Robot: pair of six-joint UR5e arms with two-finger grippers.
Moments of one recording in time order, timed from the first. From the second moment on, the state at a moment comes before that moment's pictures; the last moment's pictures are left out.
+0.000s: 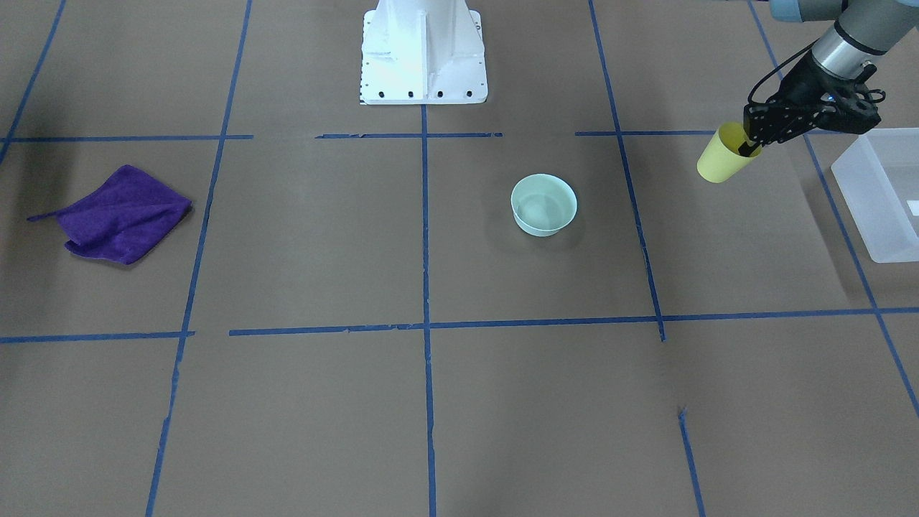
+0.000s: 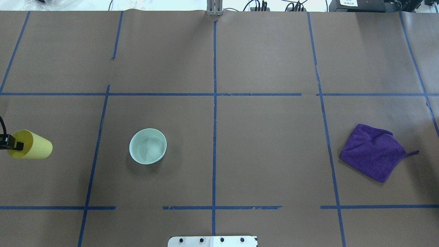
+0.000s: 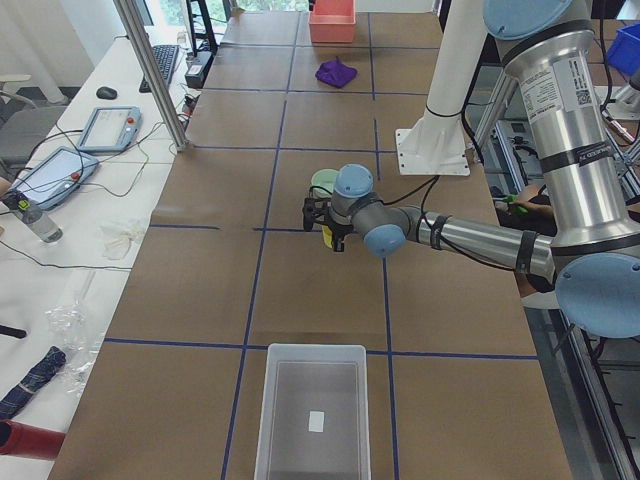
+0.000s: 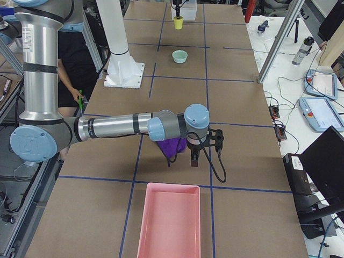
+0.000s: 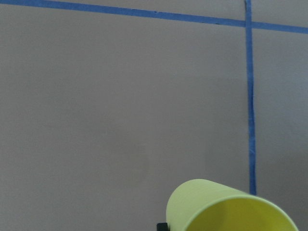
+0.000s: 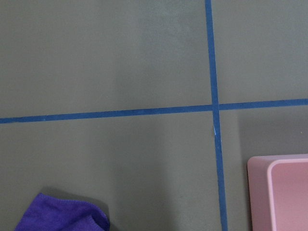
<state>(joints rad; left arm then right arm) -0.94 -1.24 -2.05 -2.23 -2.21 -0.97 1.47 -1.64 1.78 -1.47 2.39 0.31</state>
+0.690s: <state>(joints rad) -1.15 -1.27 -2.17 -1.95 -2.21 -0.65 1.17 -1.72 1.82 -1.08 2.28 0.82</state>
